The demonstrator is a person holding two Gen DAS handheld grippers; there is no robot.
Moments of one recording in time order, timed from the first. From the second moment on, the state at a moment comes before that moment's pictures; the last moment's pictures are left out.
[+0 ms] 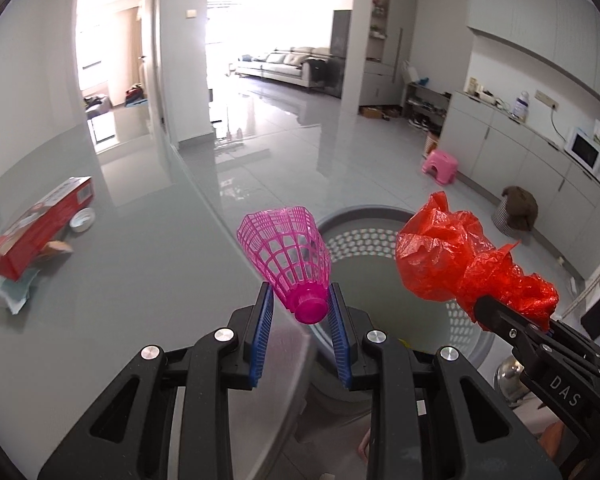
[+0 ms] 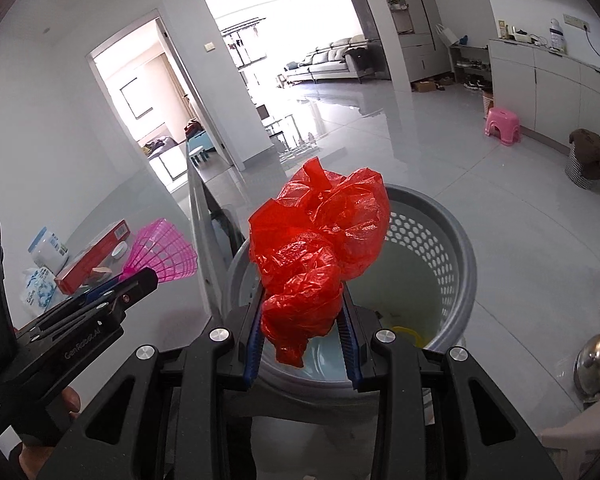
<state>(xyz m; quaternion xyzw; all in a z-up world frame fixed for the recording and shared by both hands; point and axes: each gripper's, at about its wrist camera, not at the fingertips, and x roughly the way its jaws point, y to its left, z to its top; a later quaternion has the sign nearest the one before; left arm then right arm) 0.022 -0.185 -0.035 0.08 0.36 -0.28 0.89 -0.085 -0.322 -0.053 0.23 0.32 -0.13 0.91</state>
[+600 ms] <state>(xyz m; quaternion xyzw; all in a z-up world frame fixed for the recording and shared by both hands) 0.056 -0.241 -0.071 0.11 0.40 -0.32 0.85 -0.066 -0.365 -0.086 0.25 0.37 -0.15 0.88</state>
